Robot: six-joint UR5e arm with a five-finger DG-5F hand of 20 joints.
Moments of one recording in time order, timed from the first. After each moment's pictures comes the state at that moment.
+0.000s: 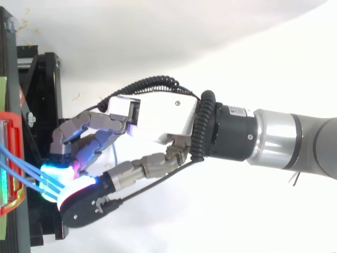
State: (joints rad) arm 0.20 -2.44 -1.05 -2.78 -1.25 -0.07
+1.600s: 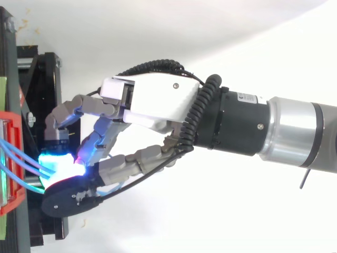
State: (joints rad) arm 0.18 -2.44 -0.88 -3.07 -1.23 -0.03
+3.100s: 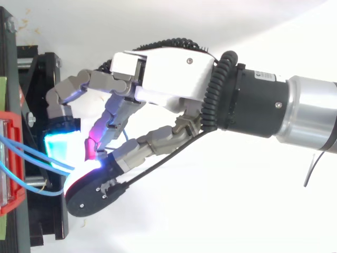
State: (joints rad) arm 0.16 -2.41 -0.88 -3.15 -1.24 -0.03
